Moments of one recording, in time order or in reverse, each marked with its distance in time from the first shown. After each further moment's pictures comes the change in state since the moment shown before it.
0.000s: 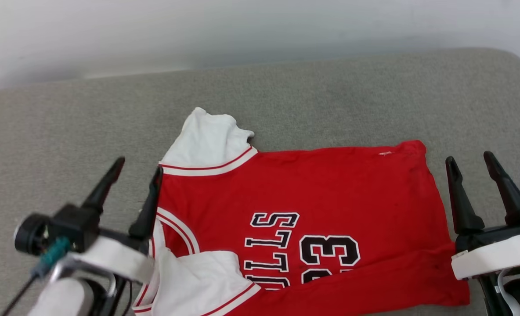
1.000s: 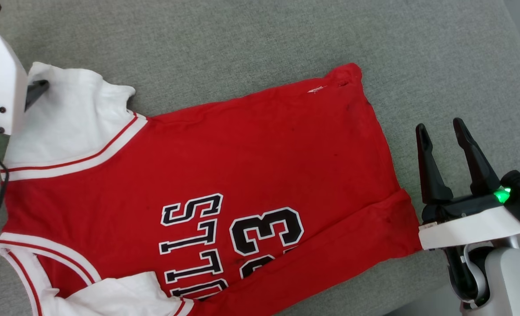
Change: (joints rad) left arm -0.847 0.312 -0.172 0.441 -0.341 -0.211 1.081; right arm -0.148 0.076 0.071 0.111 0.007 0.000 -0.115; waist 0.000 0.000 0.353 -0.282
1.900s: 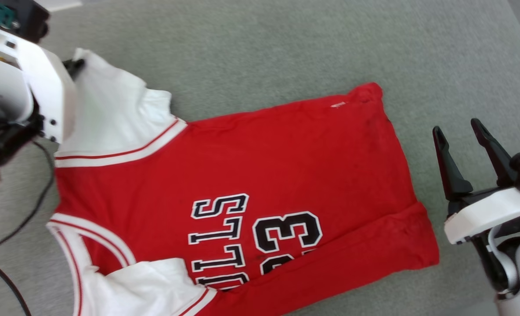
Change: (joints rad) left arm -0.009 -0.030 -0.151 0.000 -0.031 -0.001 -0.334; right arm -0.036 -0.087 -0.033 0.017 -0.058 0.000 0.168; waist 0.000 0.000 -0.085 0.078
